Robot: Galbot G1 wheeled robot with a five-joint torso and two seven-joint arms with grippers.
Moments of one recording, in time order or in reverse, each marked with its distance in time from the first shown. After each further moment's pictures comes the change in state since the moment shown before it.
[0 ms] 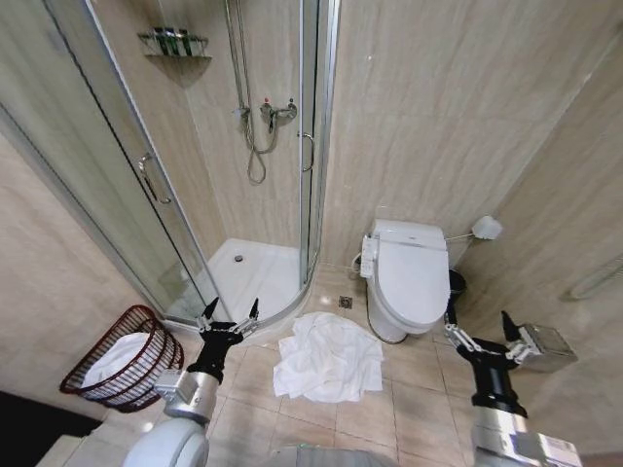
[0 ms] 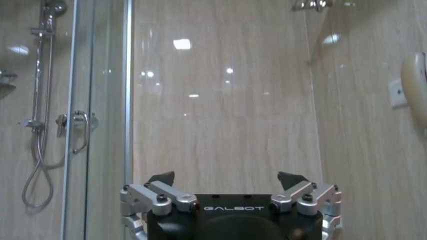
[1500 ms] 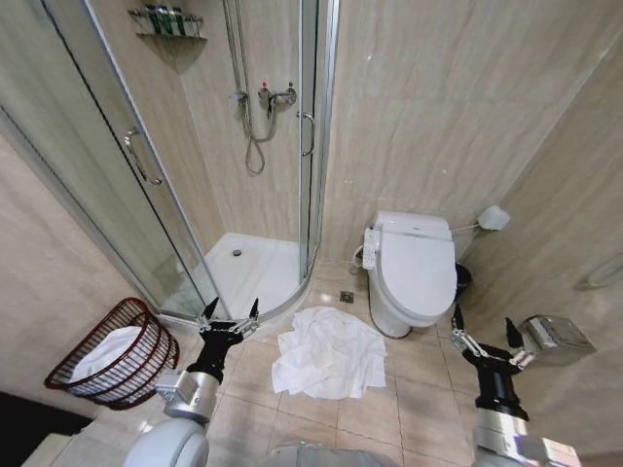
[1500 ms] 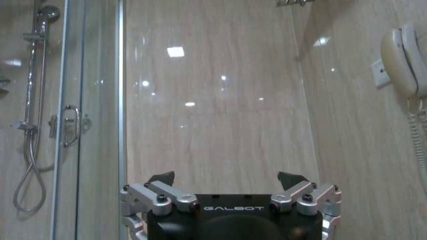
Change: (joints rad) left arm 0.000 0.000 0.000 0.000 0.000 0.000 0.000; right arm 0.043 -0.037 0.048 -0.089 0.095 0.089 -0.029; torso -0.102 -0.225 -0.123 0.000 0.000
